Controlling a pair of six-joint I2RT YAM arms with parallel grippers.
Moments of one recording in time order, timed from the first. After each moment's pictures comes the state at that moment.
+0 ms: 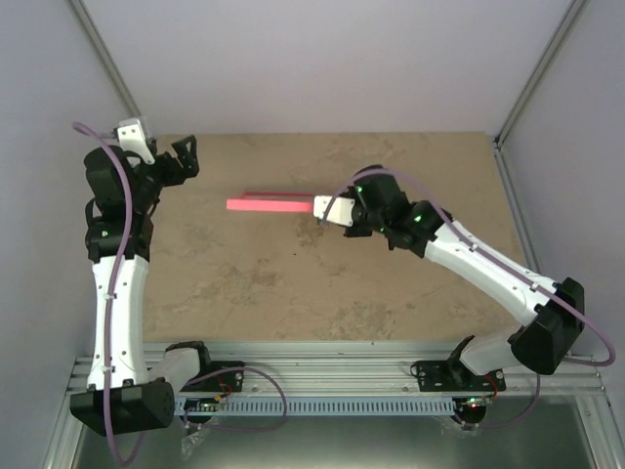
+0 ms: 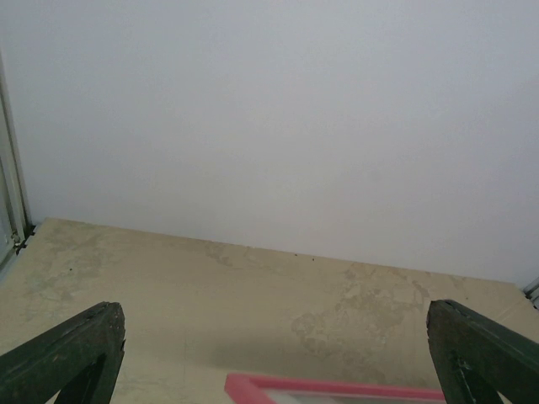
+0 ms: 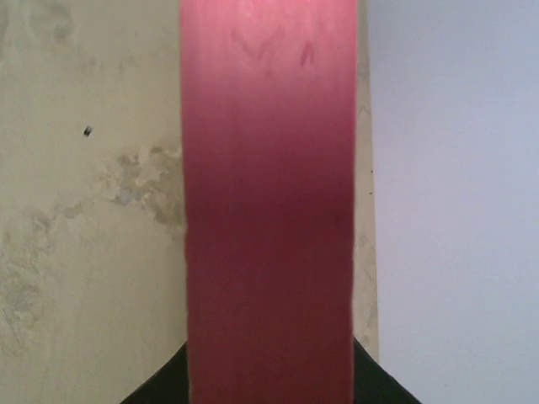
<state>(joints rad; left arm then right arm) 0.14 1.05 1.26 -0.37 0.29 -0.25 0.80 1.42 1.31 -0.53 0.11 -0.96</state>
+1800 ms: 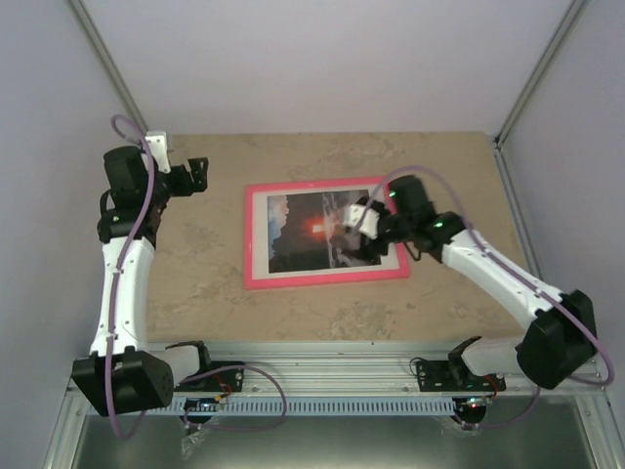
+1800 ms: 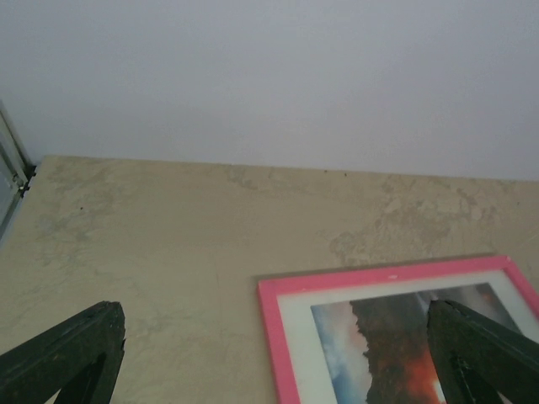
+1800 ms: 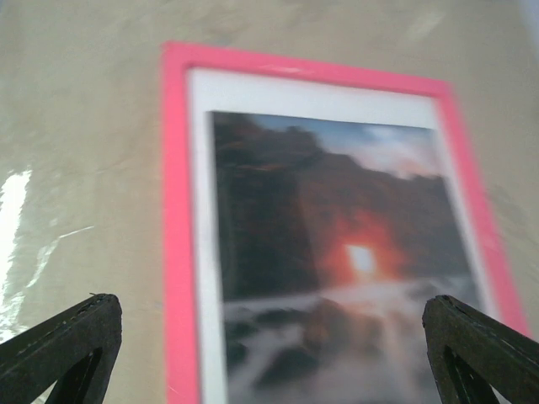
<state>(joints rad) 0.16 1.17 1.20 -0.41 0.34 -0.07 0.65 1.37 1.04 -0.46 -0.43 -0.84</state>
